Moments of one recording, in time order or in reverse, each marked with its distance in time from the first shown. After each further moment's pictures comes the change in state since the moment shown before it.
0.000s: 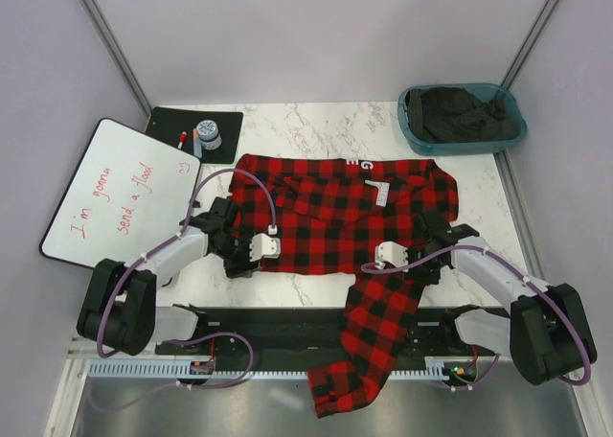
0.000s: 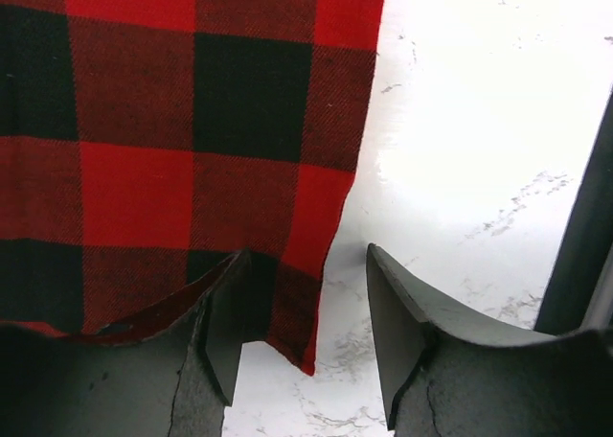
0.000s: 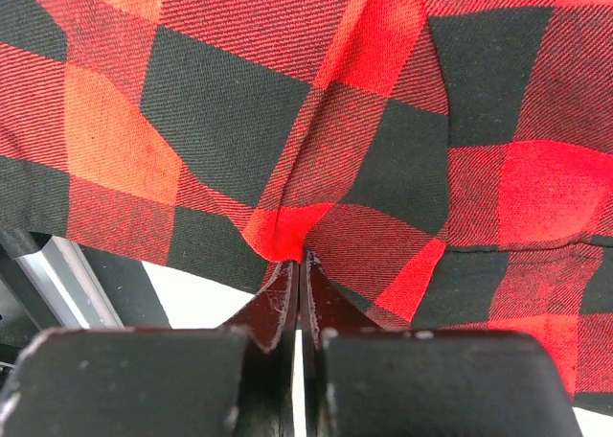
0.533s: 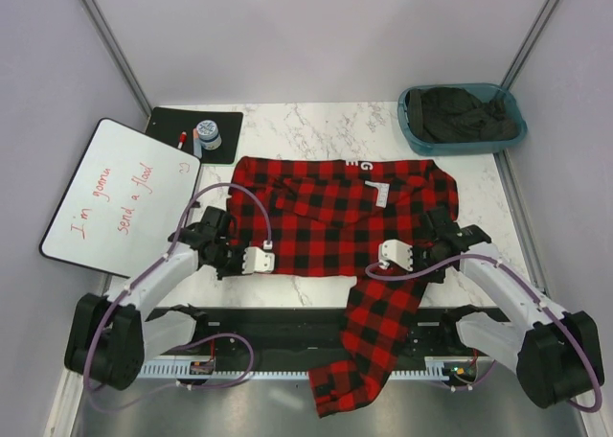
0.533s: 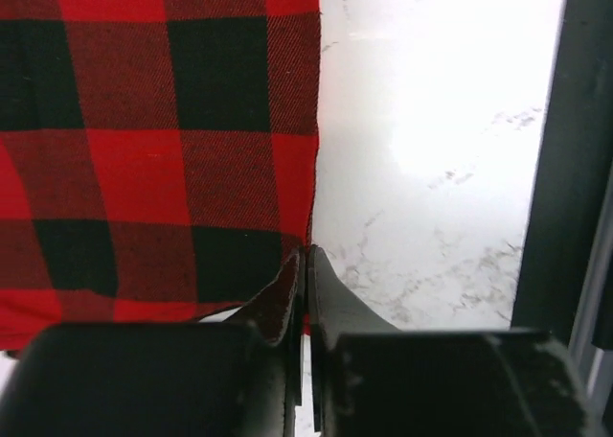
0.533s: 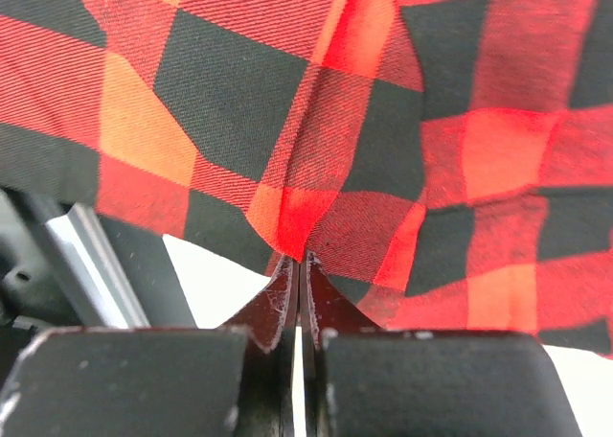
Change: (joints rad) left arm 0.000 -0.158 -0.063 -0.057 -0.024 0.138; right arm 0.000 -0.116 0.045 -0.110 0.010 0.000
